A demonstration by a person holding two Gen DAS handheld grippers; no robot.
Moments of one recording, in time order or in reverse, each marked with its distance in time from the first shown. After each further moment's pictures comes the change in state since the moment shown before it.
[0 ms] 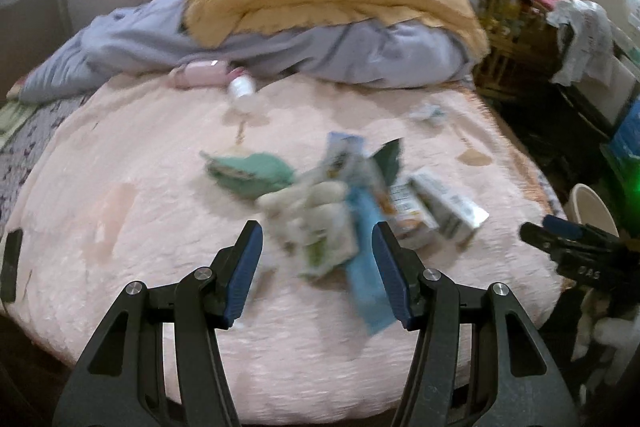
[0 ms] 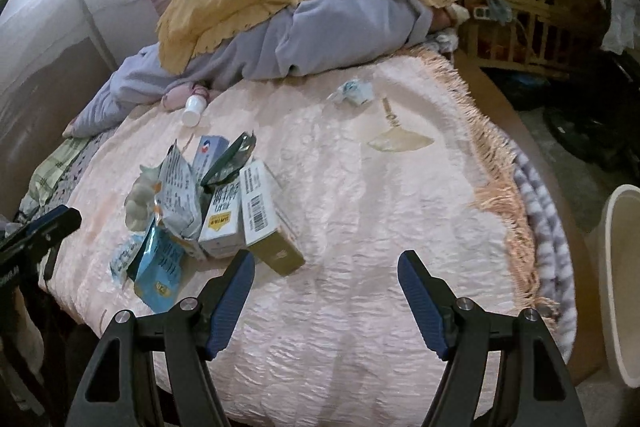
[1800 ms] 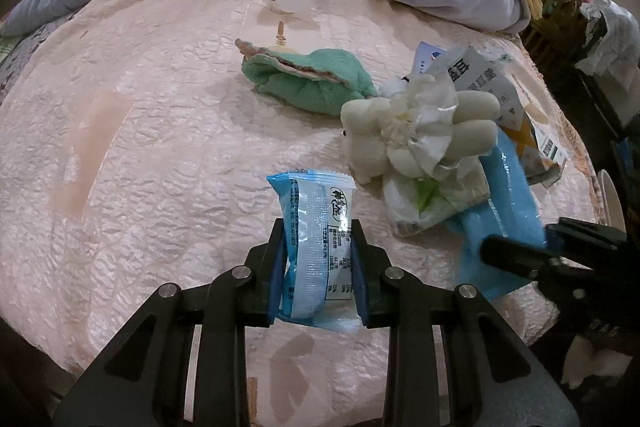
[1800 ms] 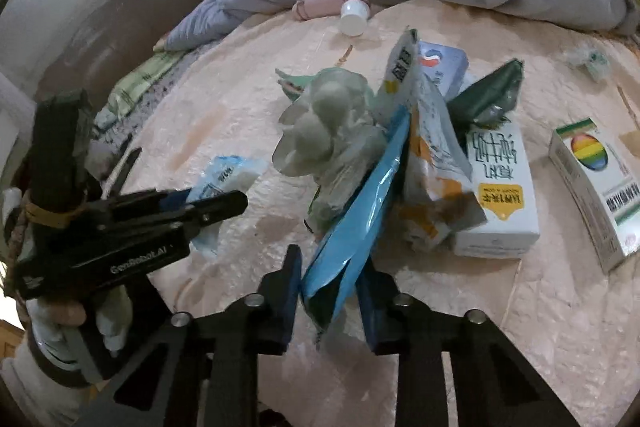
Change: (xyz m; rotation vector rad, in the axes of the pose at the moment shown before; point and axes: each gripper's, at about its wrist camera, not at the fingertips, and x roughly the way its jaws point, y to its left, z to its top) left arm 0.079 0.073 -0.030 -0.076 0.223 -0.061; right arm 0.092 0.151 -0.001 -0.196 0.217 0.360
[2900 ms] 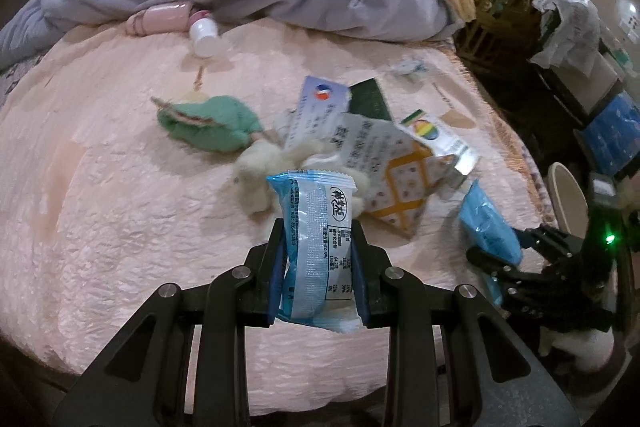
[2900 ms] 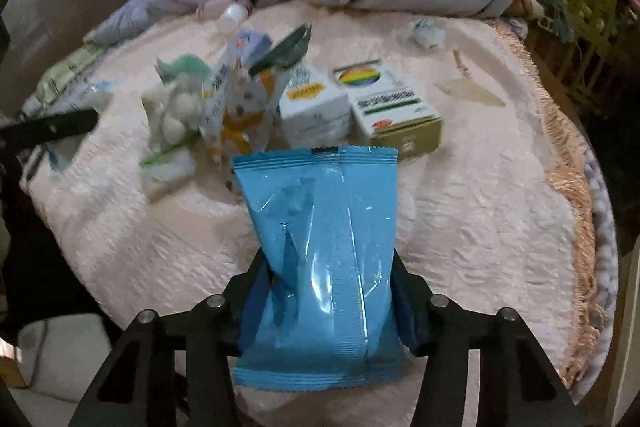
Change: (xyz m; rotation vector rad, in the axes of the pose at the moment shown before) left arm -0.041 -0.088 0.006 0.091 -0.075 -0.111; right arm -0.081 -0.097 -0.071 -0.016 -0.045 -0.350
